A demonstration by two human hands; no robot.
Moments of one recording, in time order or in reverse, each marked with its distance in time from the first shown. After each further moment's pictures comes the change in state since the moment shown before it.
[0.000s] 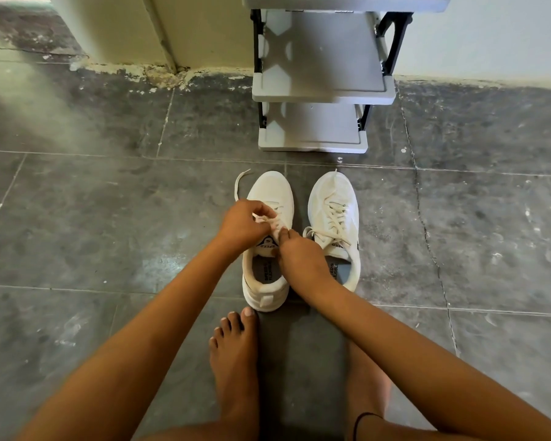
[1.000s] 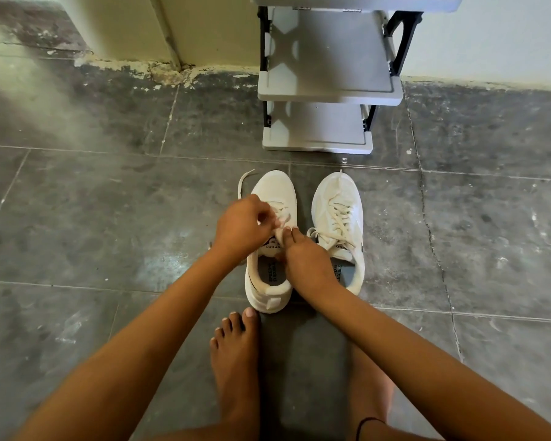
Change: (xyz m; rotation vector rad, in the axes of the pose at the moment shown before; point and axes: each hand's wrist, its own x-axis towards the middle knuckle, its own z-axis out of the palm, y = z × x) left_hand -0.008 0.003 -0.007 0.299 0.126 0.203; right_hand -0.001 0.005 0.005 0.077 -0.048 0.012
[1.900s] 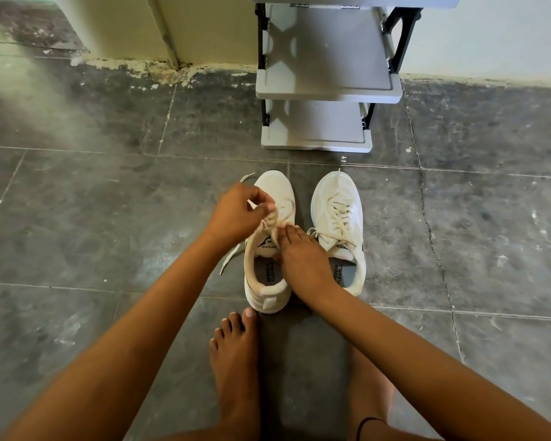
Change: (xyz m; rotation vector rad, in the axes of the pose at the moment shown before) left_hand 0.007 0.001 -0.017 -0.315 -0.021 -0.068; right_hand 0.000 -0.002 0.000 -0.067 0.028 -0.060
